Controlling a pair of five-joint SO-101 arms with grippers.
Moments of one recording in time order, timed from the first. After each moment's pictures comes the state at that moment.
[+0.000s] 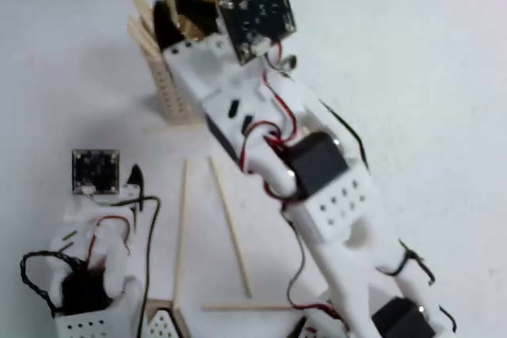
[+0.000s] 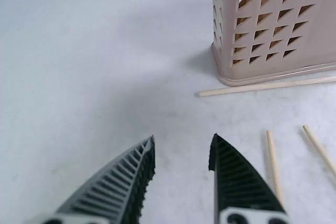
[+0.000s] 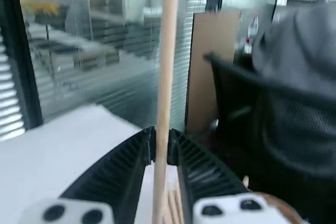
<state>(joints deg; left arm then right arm) -14.4 -103.6 87.0 59.7 -10.2 -40.4 -22.3 -1.9 29.5 4.4</state>
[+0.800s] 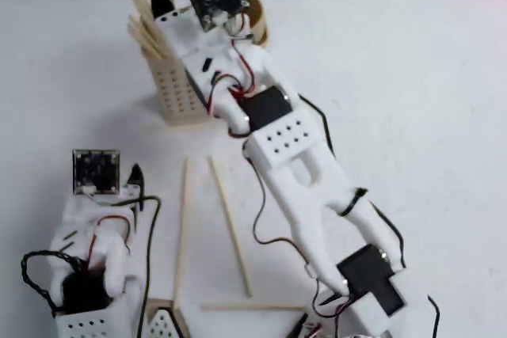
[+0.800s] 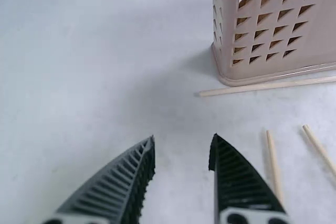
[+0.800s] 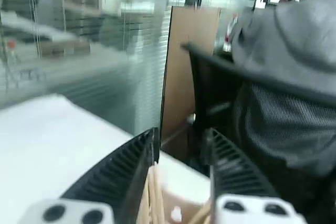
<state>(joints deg) -14.4 -103.6 87.0 59.7 -10.2 -36.2 -3.1 -4.0 17.5 7.3</state>
